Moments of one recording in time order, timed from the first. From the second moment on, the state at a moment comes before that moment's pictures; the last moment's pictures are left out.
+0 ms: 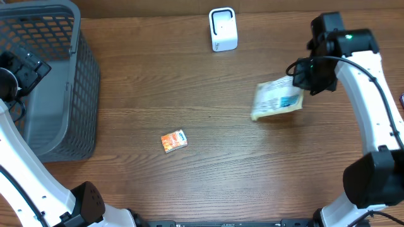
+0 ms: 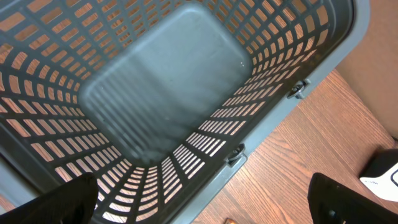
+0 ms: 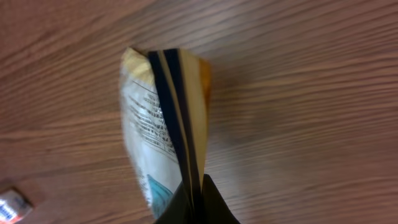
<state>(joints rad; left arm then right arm) 0.50 1.70 2.40 -1.69 -0.03 -0.42 0.09 1.82 1.77 -1.34 -0.02 0.32</state>
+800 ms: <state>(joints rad) 0.50 1.70 2.40 -1.69 -0.03 -0.42 0.36 1.81 1.79 -1.28 0.11 0.41</state>
